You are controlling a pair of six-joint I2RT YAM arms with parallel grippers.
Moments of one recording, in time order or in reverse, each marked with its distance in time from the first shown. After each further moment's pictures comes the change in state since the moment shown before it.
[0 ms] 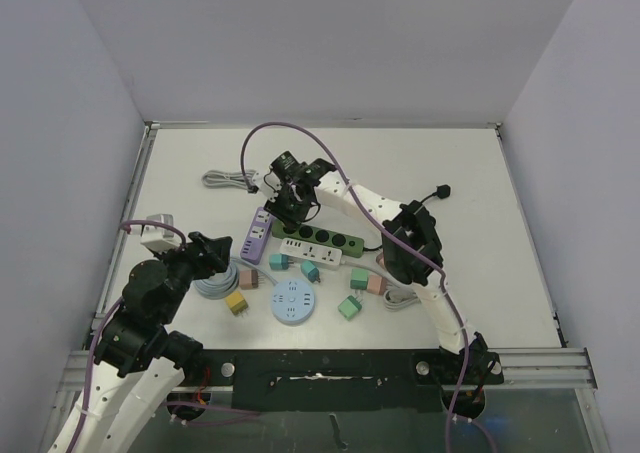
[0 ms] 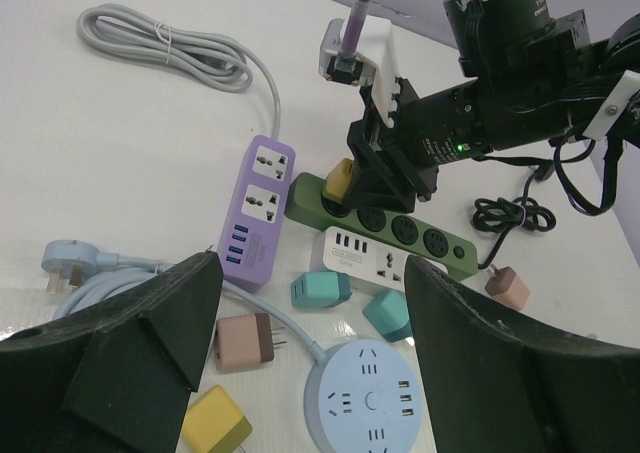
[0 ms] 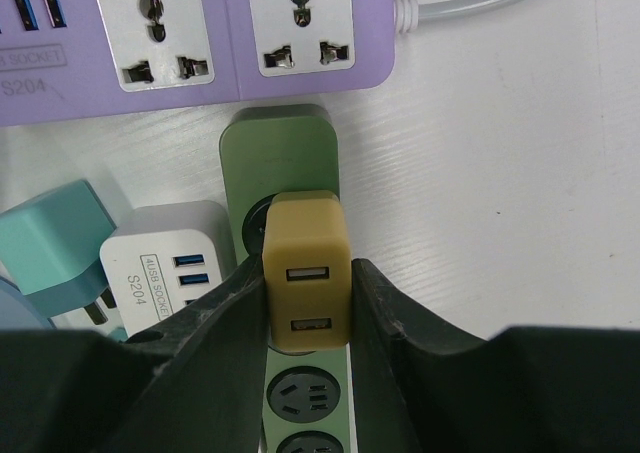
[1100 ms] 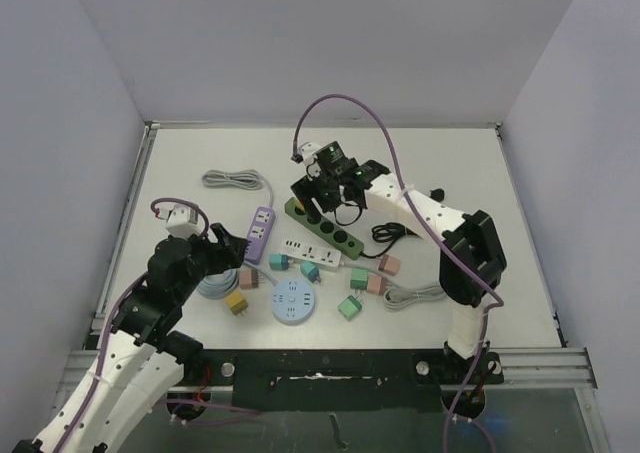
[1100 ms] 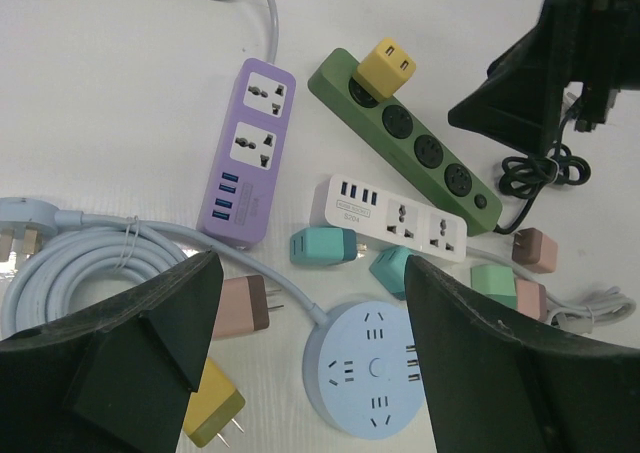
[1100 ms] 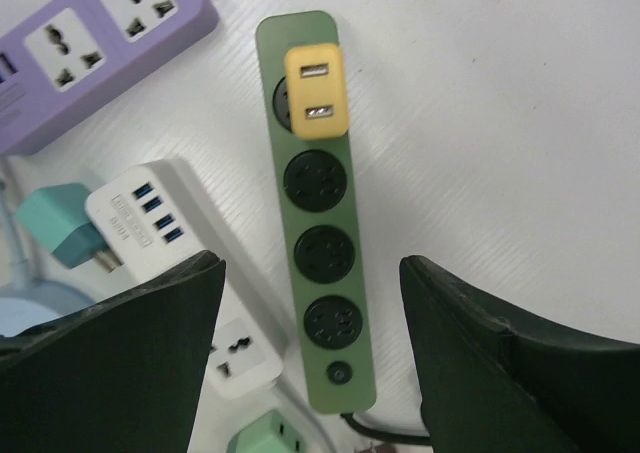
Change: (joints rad) left arm 0.001 0.214 0.000 0.015 0.082 -0.027; right arm -0.101 -0.389 -0.410 0.248 0.103 0.327
